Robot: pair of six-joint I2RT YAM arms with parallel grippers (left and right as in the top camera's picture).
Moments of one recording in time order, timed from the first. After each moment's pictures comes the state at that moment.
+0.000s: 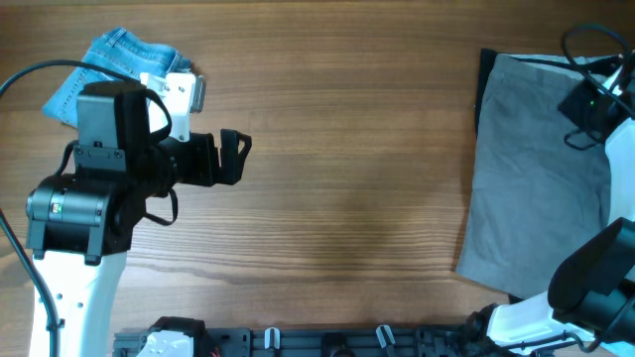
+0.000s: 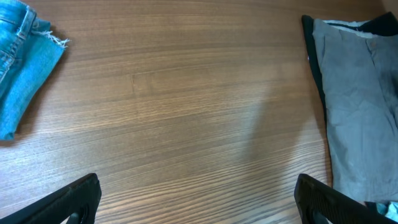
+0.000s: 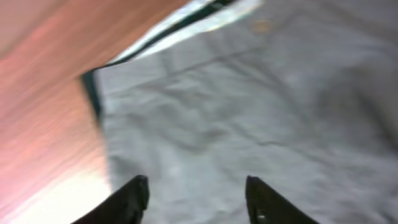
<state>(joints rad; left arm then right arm) -0.13 1.15 1.42 -1.11 0.29 -0.10 -0.45 1.72 1.36 -0.59 -0.06 0.25</state>
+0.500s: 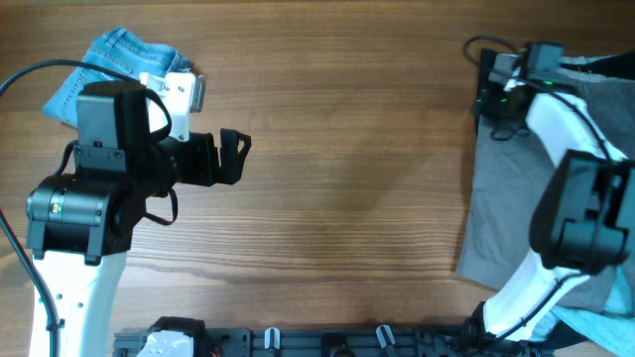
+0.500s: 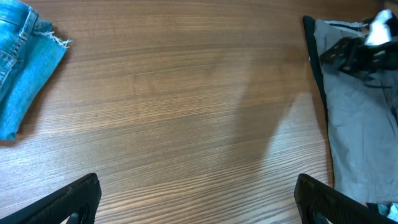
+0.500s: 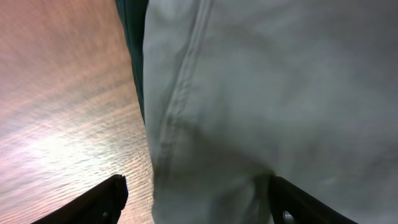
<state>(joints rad) -0.13 1.15 1.42 -1.11 0.28 -0.10 -0.18 2.01 1.37 -0.50 0.05 0.24</state>
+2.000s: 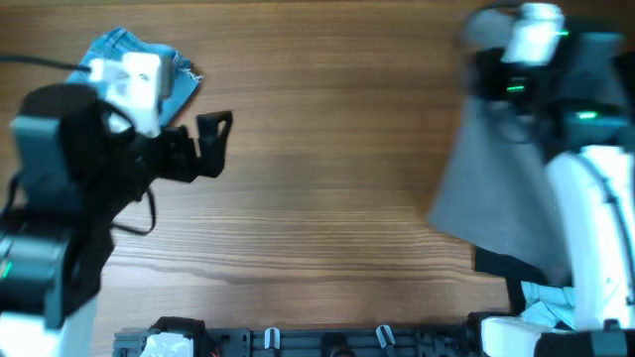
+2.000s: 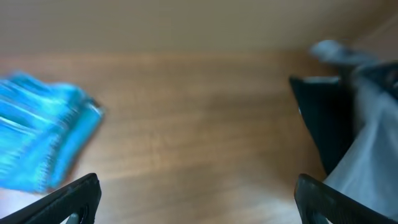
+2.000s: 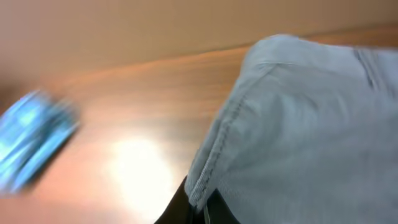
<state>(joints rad) -0.13 1.08 1.61 -1.10 0.20 -0.10 0.06 1.44 1.37 -0.60 -0.35 0.15</state>
